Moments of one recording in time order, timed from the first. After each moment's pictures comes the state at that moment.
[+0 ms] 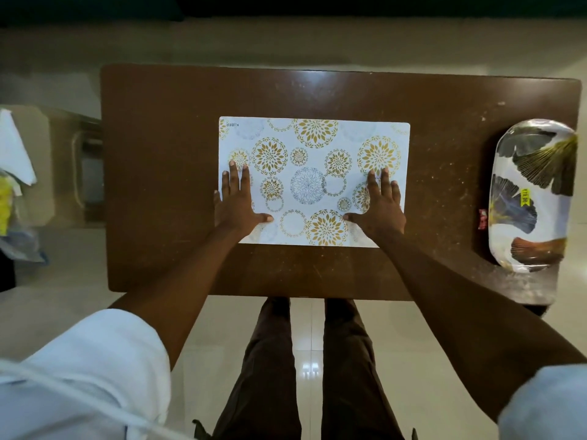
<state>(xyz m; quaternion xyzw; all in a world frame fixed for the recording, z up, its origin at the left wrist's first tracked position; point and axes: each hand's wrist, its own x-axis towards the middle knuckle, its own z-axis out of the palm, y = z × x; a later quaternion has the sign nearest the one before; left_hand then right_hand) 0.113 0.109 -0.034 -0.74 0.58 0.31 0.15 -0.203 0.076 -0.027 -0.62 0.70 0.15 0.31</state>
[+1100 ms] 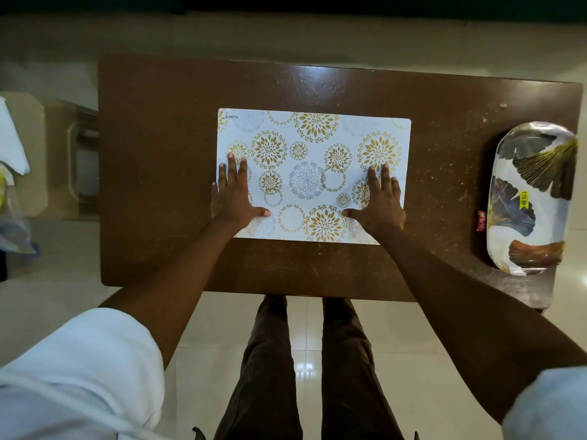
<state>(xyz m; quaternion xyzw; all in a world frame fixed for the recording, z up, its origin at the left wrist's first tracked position) 0.113 0.105 -0.029 -0.74 0.57 0.31 0.15 -0.201 0.070 -0.027 -0.63 0.70 0.16 0.30</state>
